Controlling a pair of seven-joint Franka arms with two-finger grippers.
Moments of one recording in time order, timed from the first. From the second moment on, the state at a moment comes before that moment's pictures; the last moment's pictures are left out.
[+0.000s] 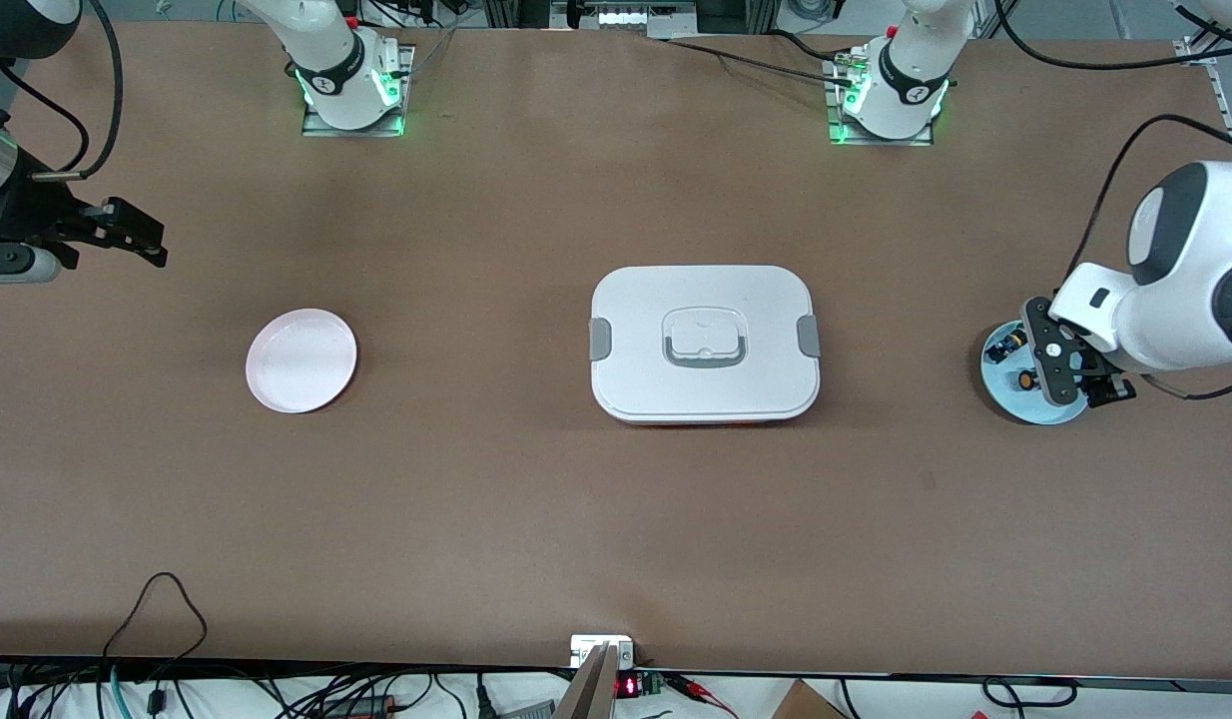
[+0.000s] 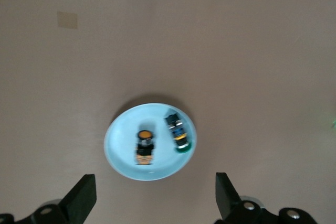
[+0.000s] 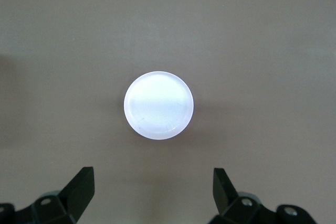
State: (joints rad) left arm 0.61 0.40 -0.71 -1.60 0.41 1.61 1.09; right arm 0.17 0.00 -0.16 -1.68 -0.05 1.67 -0.04
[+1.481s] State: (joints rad) left arm -0.02 -0.01 -0.05 -1.71 -0.02 1.66 -0.06; right arm 0.17 0.00 -0.16 -1.65 -0.05 1.60 -0.04
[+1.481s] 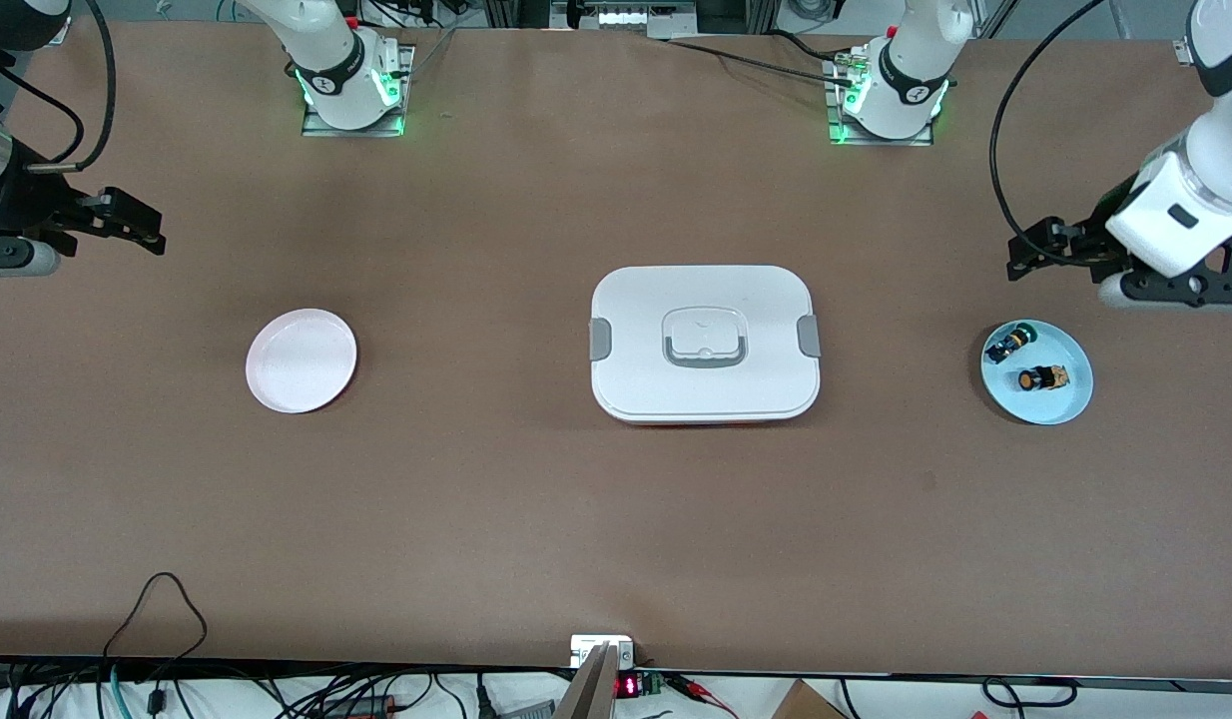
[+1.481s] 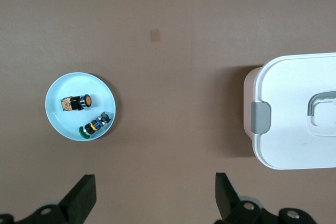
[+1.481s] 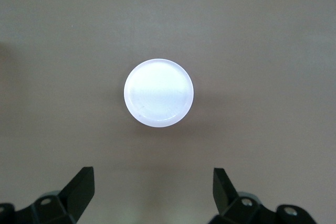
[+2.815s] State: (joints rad) left arm -0.03 -0.05 -0.02 -1.75 -0.02 1.67 -0.07; right arm 0.17 0.01 -0.16 -1.65 -0.05 1.59 -0.04
